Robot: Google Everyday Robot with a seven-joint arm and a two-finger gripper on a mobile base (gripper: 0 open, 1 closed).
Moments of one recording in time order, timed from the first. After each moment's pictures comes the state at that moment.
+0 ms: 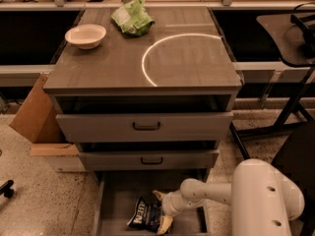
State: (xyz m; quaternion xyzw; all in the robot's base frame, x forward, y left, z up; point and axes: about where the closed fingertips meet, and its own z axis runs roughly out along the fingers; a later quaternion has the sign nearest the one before) arm 0.478 0.003 0.173 -0.70 0.62 0.25 0.25
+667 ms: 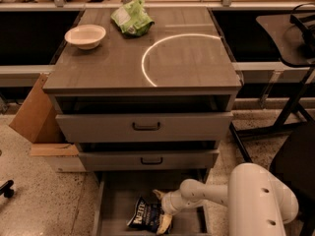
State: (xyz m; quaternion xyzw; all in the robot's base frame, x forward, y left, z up) arm 0.492 0.000 0.149 -0.69 0.63 0.25 0.26
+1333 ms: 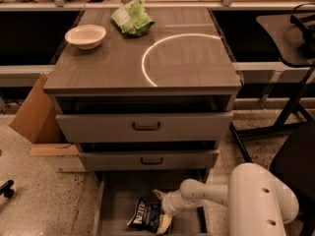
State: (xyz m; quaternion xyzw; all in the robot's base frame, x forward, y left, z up) arm 0.492 0.000 0.150 -0.69 0.63 0.25 0.26
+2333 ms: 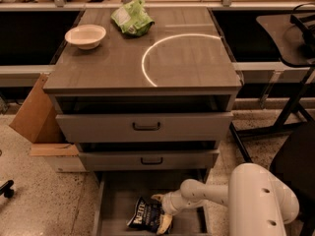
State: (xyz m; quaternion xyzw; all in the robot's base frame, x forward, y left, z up) arm 0.492 0.000 0.150 -0.69 0.63 0.25 0.26
